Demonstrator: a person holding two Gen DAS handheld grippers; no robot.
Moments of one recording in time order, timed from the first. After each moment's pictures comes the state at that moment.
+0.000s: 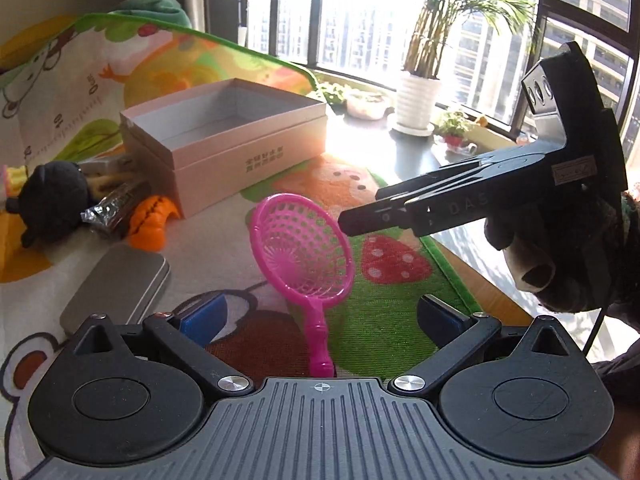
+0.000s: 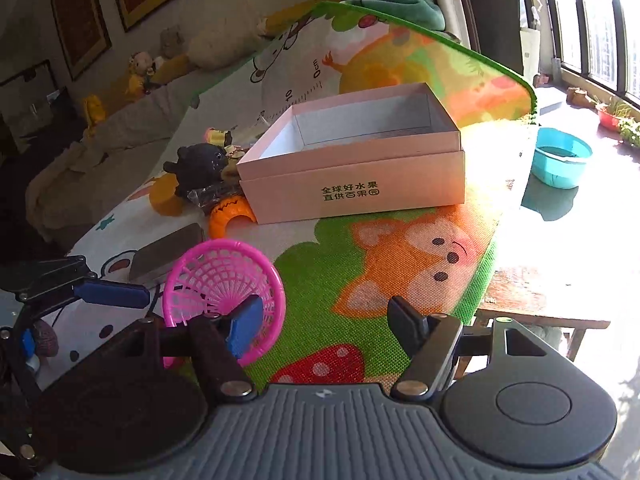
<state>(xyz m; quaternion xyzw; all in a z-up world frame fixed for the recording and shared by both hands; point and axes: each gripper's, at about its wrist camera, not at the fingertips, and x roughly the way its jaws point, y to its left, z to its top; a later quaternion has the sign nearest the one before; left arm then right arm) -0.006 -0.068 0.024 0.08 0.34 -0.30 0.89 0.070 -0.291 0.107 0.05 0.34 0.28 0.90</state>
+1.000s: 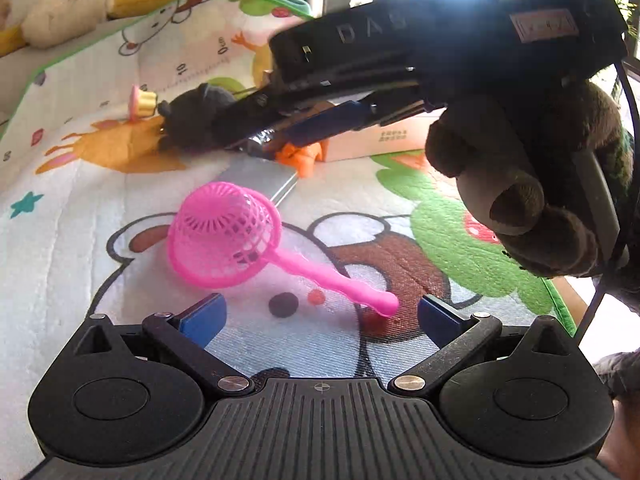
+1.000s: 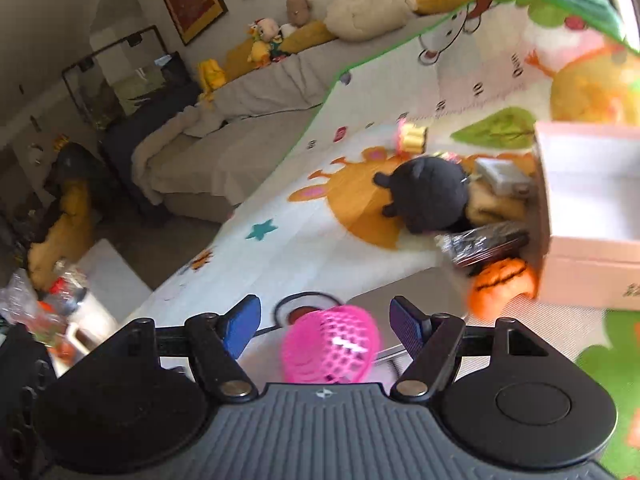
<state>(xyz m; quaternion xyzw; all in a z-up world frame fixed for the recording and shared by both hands) -0.049 0.020 0.011 0.00 0.34 -0.17 0.92 0.075 -0.105 0.151 0.00 0.34 0.42 0.84</state>
